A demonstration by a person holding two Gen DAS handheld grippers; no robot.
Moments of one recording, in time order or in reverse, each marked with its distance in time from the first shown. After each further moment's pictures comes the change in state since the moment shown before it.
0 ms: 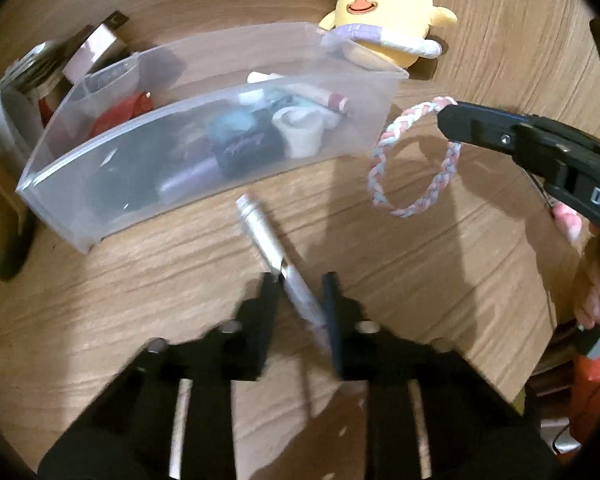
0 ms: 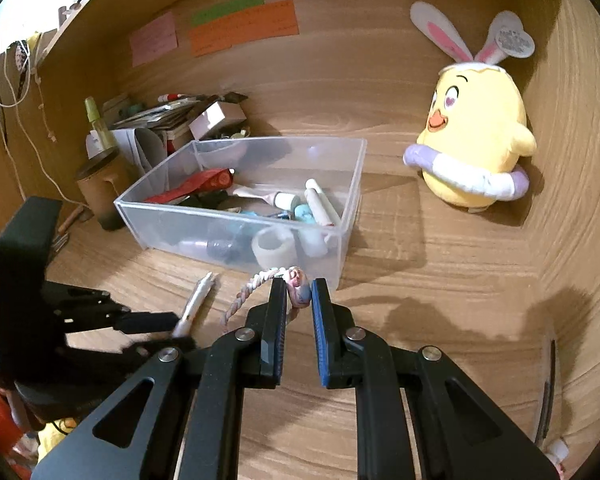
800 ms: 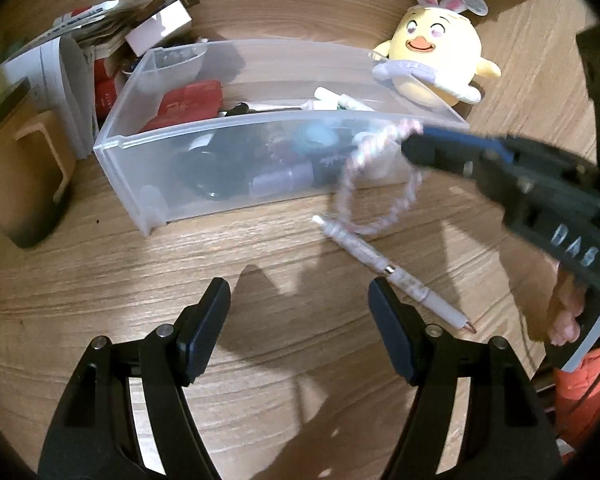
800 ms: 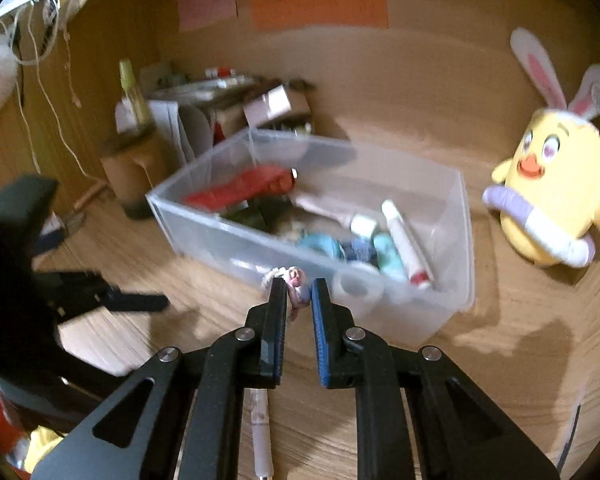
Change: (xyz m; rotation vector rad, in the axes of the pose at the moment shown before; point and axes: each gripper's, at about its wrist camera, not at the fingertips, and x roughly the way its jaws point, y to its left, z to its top) left arm -0.015 0.054 -0.005 -0.134 -0.054 -0.028; right arm 0.041 0.063 0.037 -0.148 0.027 0.068
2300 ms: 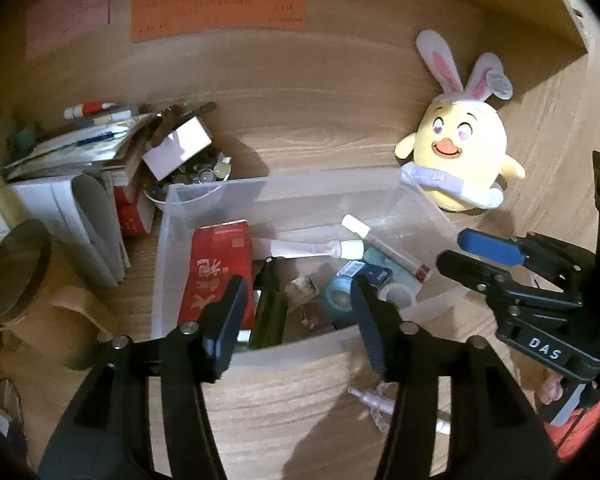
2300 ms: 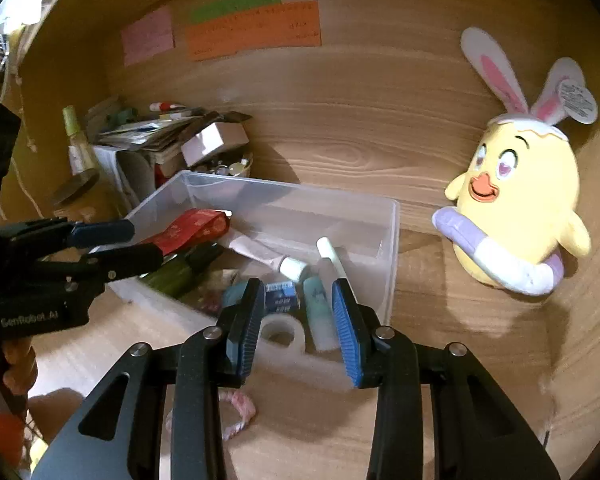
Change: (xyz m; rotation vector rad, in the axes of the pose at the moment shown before) left arm -0.024 0.012 0.091 0.004 -0.214 0.089; right arm -0.001 -0.047 0.023 0.077 -0.029 -0.091
